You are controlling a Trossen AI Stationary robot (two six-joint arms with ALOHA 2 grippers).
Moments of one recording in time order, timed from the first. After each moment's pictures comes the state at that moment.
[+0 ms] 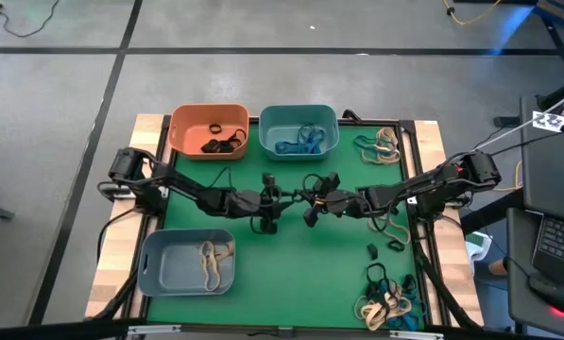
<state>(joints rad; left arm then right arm) -0.12 1.75 0.77 0.64 -0.47 0.55 0.17 1.52 0.76 0.23 0.52 0.49</state>
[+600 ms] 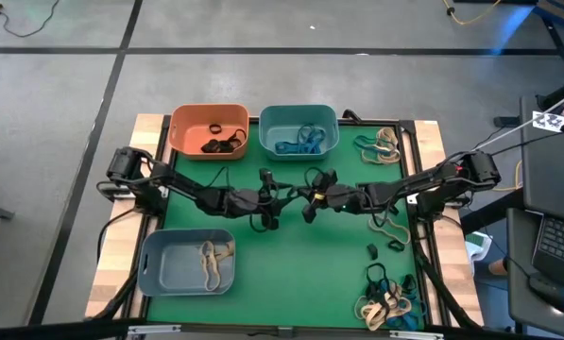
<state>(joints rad) -0.12 1.74 0.77 0.67 -0.55 0.59 0.13 1.52 0.76 0.29 0.48 0.49</state>
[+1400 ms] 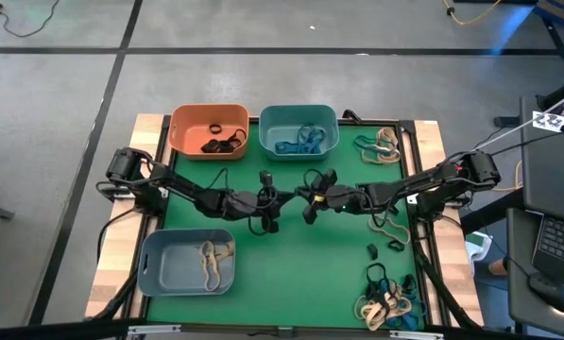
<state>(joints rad) -0.14 1.74 0.77 0.69 -0.55 0.58 0.13 1.52 0.76 0.28 0.48 0.42</state>
